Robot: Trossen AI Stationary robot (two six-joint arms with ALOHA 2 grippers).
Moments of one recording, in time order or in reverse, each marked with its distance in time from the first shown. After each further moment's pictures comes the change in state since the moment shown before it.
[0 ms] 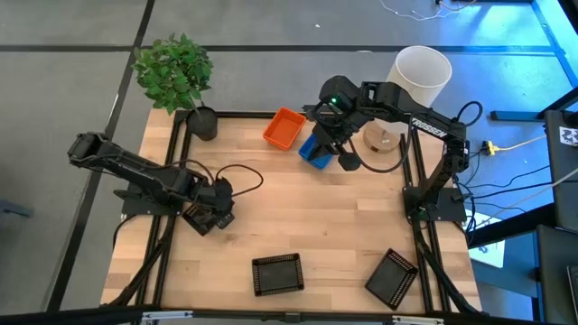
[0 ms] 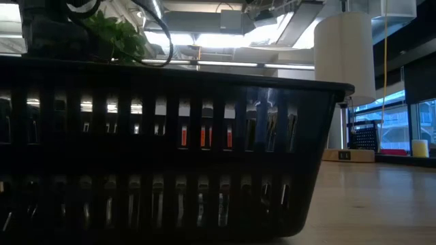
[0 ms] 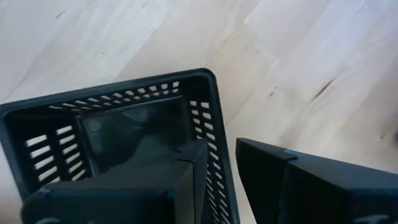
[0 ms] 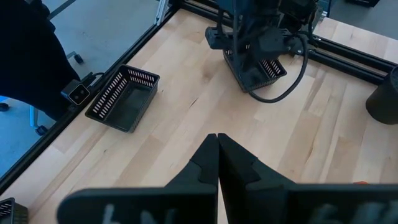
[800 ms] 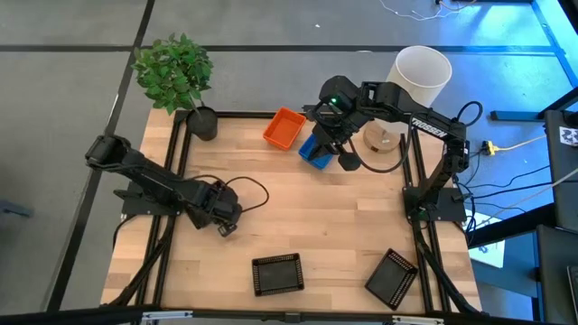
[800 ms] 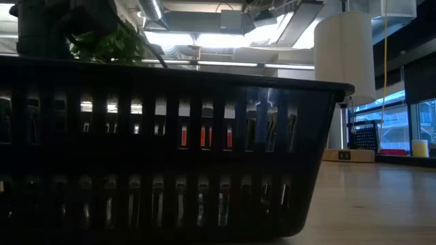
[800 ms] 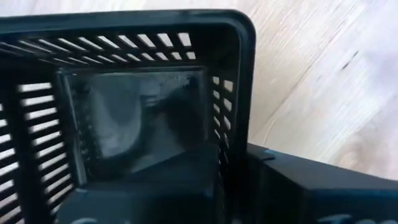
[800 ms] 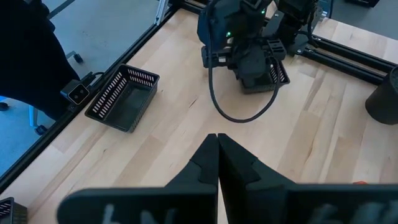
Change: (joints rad) left arm -0.049 0.253 0.001 0.032 -0.023 0.027; right arm 0.000 0.000 0.000 0.000 0.001 -0.002
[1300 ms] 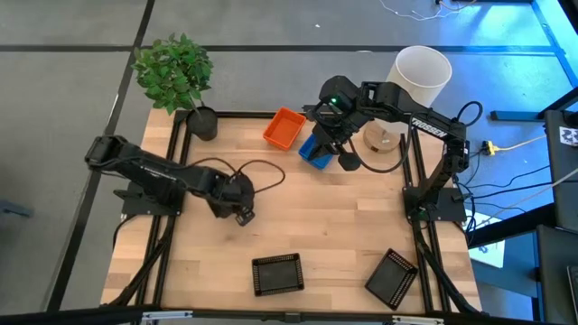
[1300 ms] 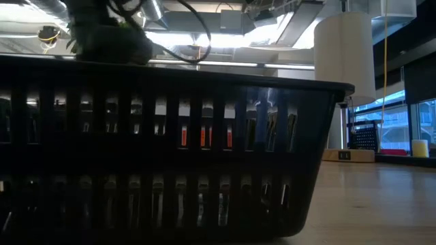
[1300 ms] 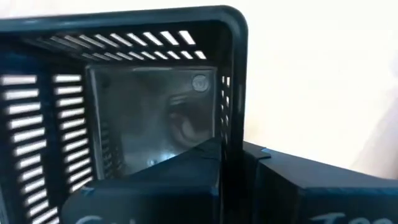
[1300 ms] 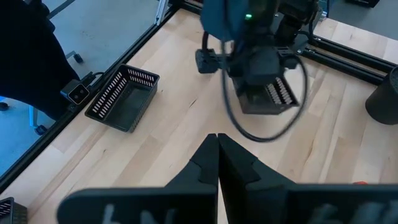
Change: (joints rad) left arm 0.136 -0.003 0.210 0.011 -0.067 0.136; right arm 0.000 0.000 0.000 0.000 0.000 -0.001
